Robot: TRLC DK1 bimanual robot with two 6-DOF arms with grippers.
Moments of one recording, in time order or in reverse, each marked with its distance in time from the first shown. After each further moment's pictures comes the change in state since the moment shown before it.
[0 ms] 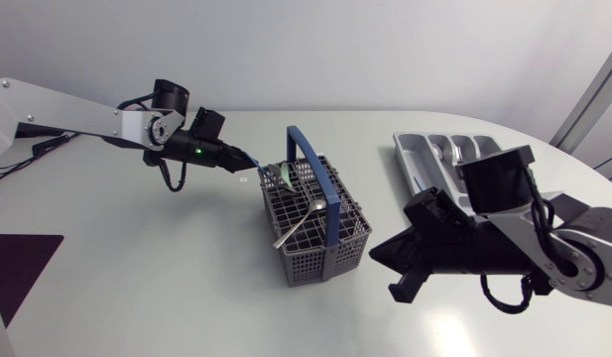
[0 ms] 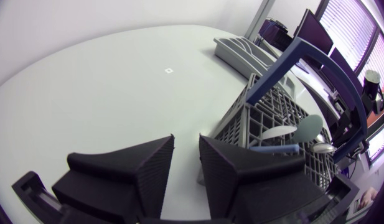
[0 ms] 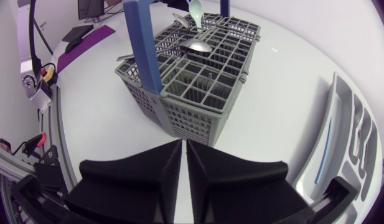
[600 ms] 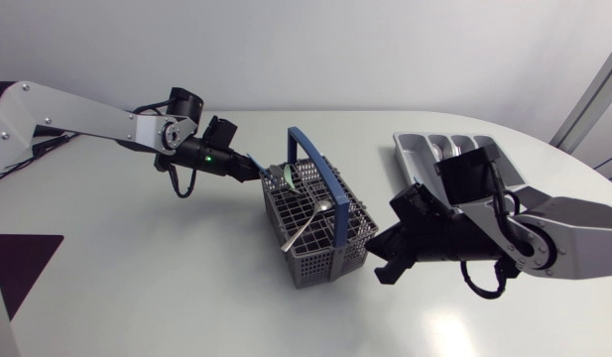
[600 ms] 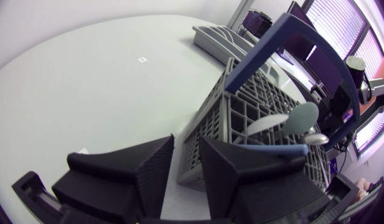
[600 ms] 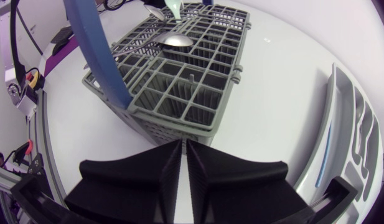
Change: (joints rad) left arm -0.042 0.024 0.001 -0.062 0.070 0.042; right arm -0.026 0.173 0.042 0.105 0.039 0.015
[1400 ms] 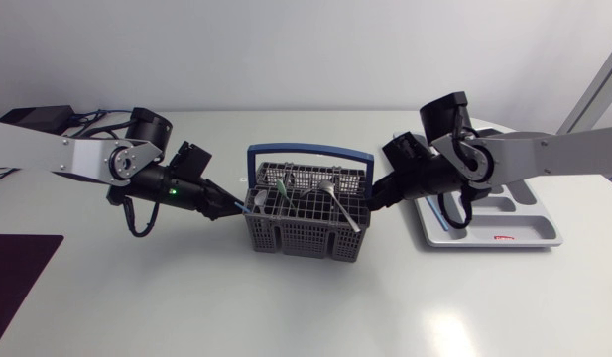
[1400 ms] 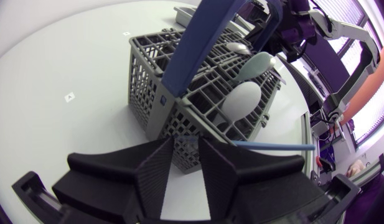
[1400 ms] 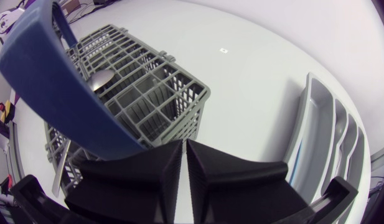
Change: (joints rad) left arm 0.018 -0.332 -0.397 -0.047 -0.001 0.092; right arm -0.125 0.358 0.369 -0.001 0.049 -0.046
